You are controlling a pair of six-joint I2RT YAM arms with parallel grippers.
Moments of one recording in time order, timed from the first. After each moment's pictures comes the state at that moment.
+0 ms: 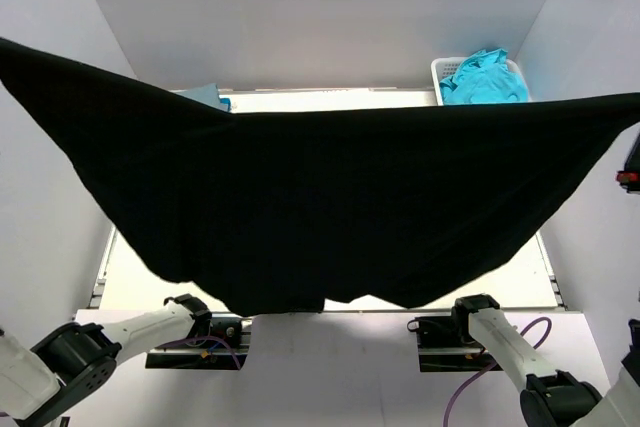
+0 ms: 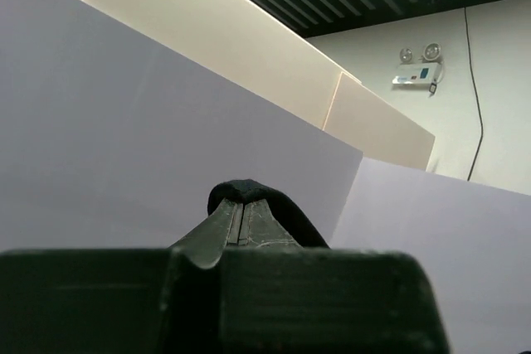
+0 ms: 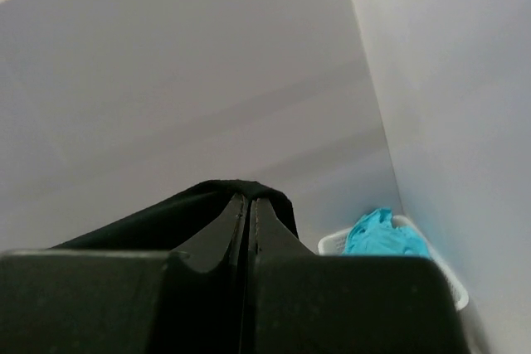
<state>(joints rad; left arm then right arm) -0.65 1.00 2.31 -0.42 -0.33 -0.18 0.18 0.81 2.03 -0.72 0.33 0.23</state>
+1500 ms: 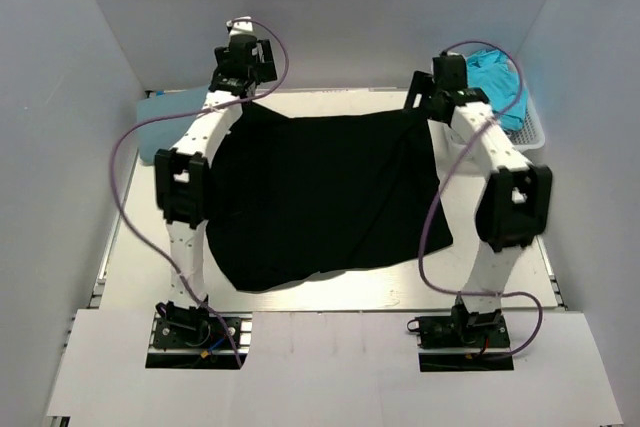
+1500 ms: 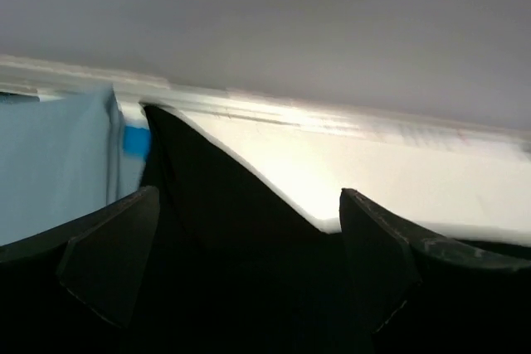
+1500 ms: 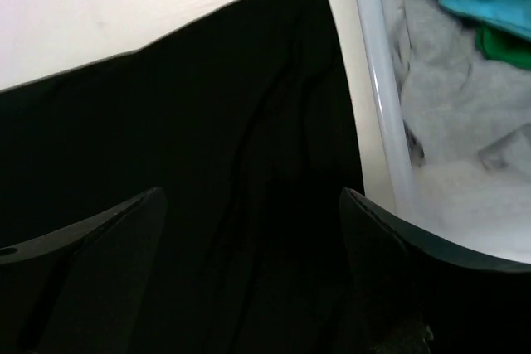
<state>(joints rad) -0.25 2.23 2.10 -0.24 -0.36 -0.20 0.17 1.92 1.73 -0.54 0.14 0.32</state>
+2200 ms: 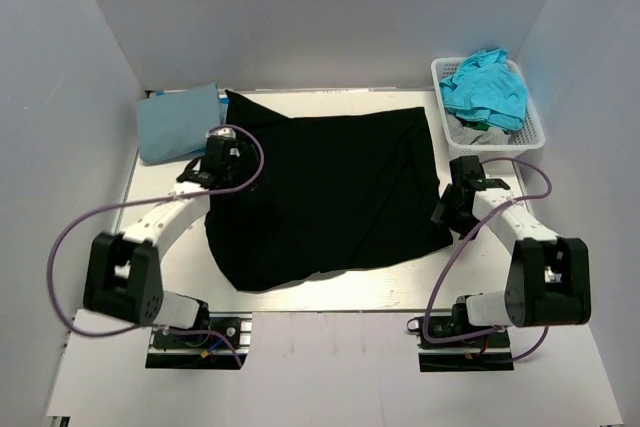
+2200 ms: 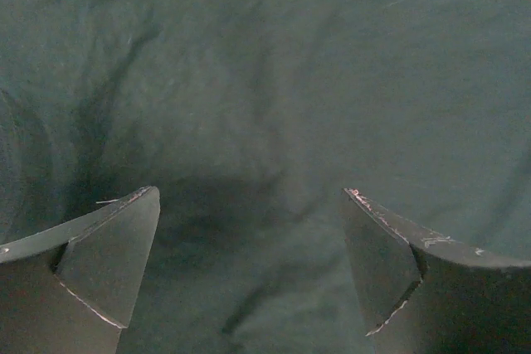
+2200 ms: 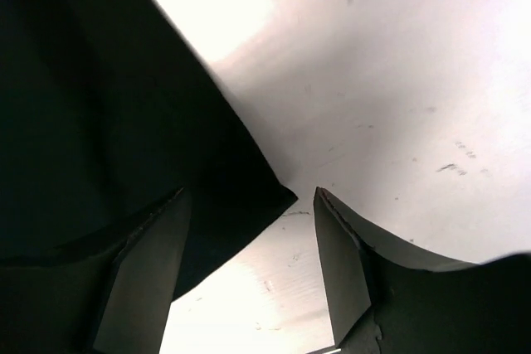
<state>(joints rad) -0.27 1.36 0.89 -0.32 -0.04 -0.56 0.09 1.34 0.79 -0.70 0.19 0.53</state>
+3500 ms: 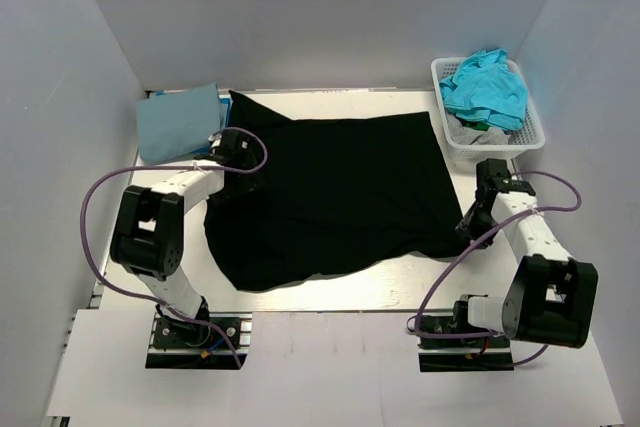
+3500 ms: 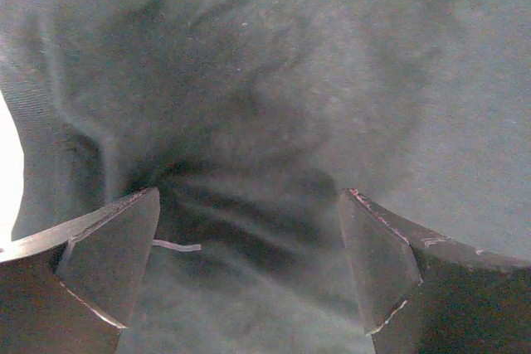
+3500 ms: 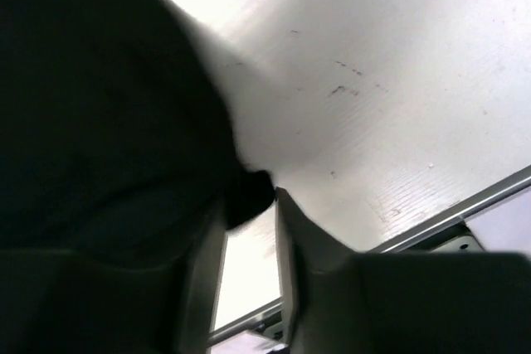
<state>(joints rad) -0.25 1.71 1.03 -0.41 -0.22 -0.59 -0.08 1.28 0.79 -0.91 0.19 0.56</state>
